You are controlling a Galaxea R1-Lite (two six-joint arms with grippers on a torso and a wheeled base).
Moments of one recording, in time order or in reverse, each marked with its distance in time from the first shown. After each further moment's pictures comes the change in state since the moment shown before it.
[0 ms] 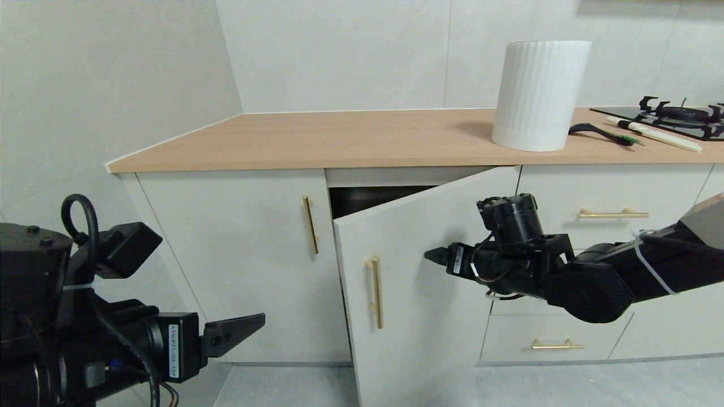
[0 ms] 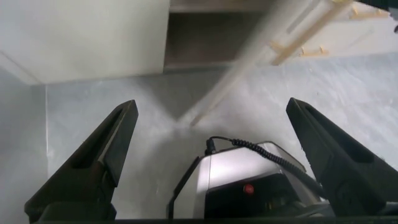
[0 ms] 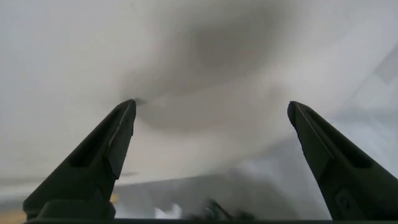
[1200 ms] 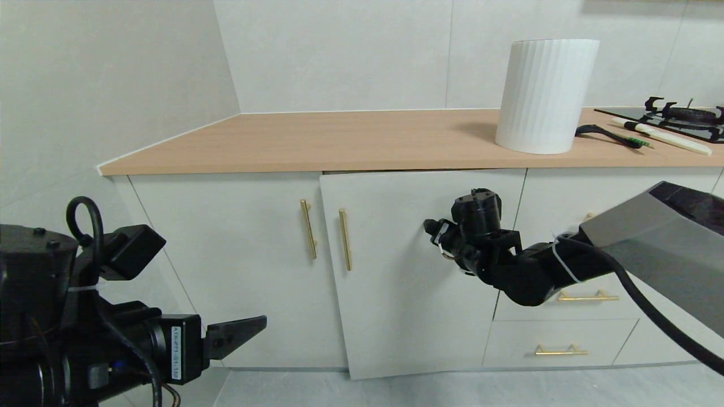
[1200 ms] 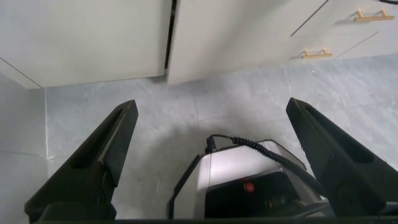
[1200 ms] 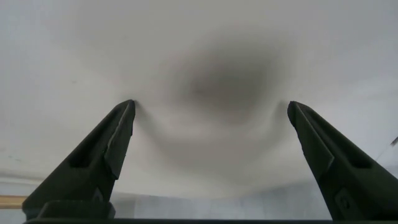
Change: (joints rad) left arm 0.000 0.007 0.004 0.000 -0.001 0.000; right arm -0.018 0.240 -0.245 -0.146 -0.306 0.116
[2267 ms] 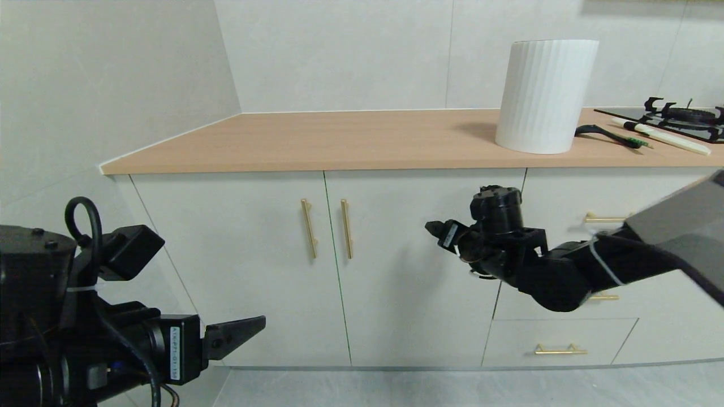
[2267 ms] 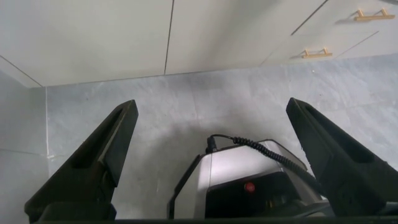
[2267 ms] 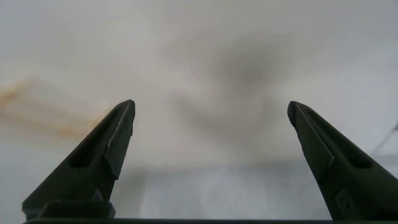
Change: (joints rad) left arm 0.000 -0.003 0.002 0.000 0.000 0.003; right arm -0.007 -0.151 0.158 0.000 0.170 -0.012
